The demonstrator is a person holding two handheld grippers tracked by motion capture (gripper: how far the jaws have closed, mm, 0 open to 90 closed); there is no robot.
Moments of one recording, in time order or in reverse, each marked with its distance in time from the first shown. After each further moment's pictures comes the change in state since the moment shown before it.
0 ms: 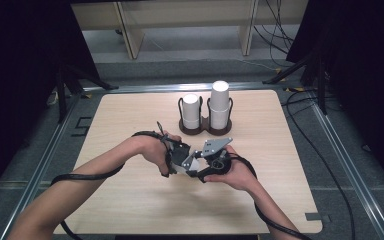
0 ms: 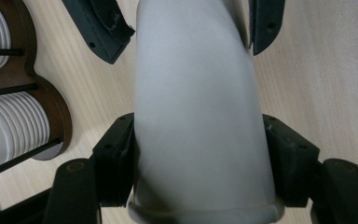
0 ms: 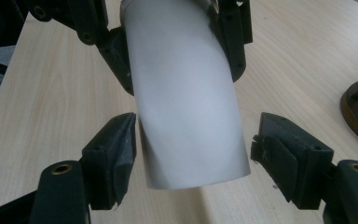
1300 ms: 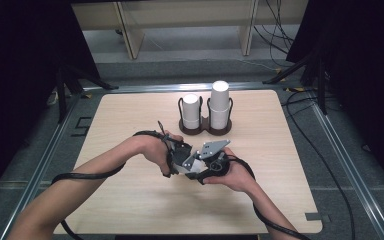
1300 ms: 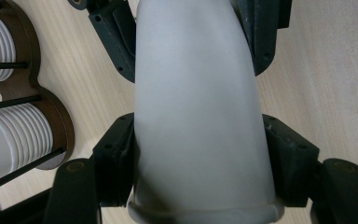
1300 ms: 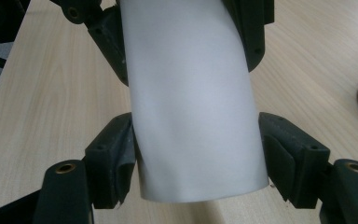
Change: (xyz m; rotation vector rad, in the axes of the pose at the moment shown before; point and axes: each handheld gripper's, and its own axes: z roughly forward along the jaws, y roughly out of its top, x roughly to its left) left arm 0.000 0.004 -0.003 -0.038 0.002 -0.007; right arm 0.001 -0.006 0.009 0.011 0.015 0.000
